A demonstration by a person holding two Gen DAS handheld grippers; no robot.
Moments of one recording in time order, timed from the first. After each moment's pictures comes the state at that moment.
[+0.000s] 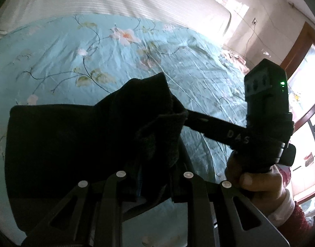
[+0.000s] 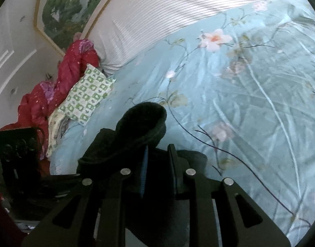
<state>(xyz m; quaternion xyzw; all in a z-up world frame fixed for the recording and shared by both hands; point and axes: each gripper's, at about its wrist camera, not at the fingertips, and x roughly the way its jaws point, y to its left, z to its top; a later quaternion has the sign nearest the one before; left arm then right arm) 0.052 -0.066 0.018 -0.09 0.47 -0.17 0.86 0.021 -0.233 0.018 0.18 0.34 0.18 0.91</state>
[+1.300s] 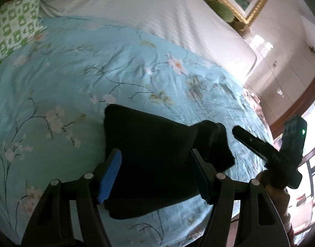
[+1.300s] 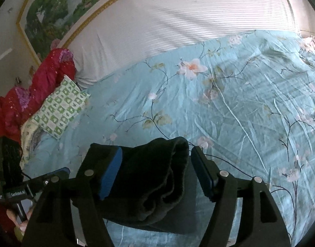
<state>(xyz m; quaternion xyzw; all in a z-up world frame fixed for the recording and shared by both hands) 0.014 0.078 0.052 -0.19 0.42 -0.08 0.88 -0.015 -0.184 0.065 0.12 0.30 0.04 0.94</state>
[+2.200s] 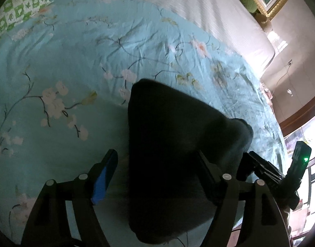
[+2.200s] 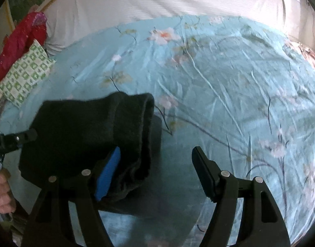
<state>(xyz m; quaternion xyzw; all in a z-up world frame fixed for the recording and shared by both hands) 0.048 0.092 -0.011 -0.20 0.48 -0.06 0.85 -0.017 -0.196 0.005 0.04 0.39 -0.06 0.92</state>
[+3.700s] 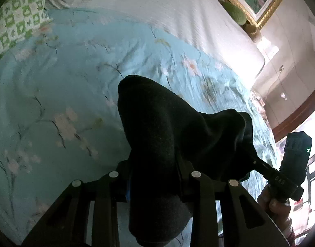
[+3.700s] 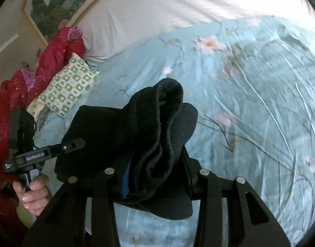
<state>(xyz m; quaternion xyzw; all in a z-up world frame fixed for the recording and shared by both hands) 0.033 0.113 0.036 -0.20 0.43 -0.07 0.88 -0.001 -0.157 0.043 0.11 0.35 0.10 0.92</state>
